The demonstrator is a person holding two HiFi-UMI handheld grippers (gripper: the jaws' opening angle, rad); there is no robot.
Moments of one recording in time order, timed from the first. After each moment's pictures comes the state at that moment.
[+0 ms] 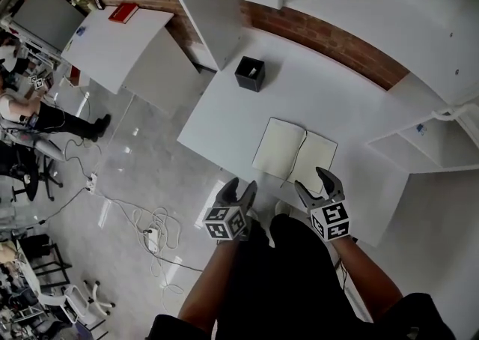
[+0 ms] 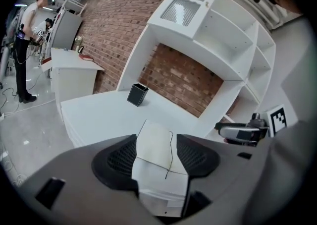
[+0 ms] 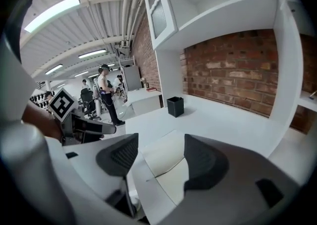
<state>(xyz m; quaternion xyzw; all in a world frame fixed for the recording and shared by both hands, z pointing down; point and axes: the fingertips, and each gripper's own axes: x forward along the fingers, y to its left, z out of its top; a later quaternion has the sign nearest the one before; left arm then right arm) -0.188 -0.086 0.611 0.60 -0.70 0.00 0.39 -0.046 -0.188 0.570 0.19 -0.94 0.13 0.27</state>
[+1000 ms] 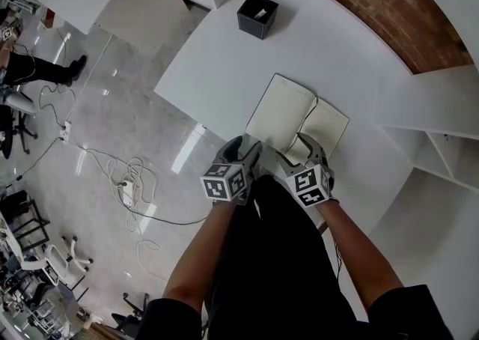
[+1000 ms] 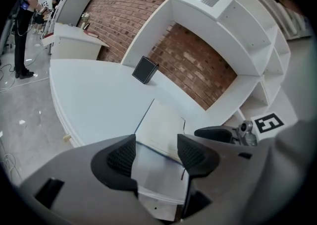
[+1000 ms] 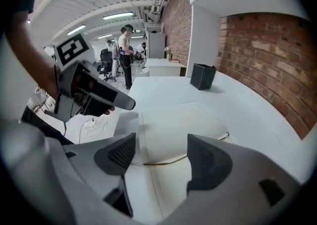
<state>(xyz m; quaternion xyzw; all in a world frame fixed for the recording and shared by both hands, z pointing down) -0.193 -0.126 0.733 0.59 -0.66 -0.02 0.46 -0.111 -0.175 0.734 0.06 -0.91 0.01 0.42</state>
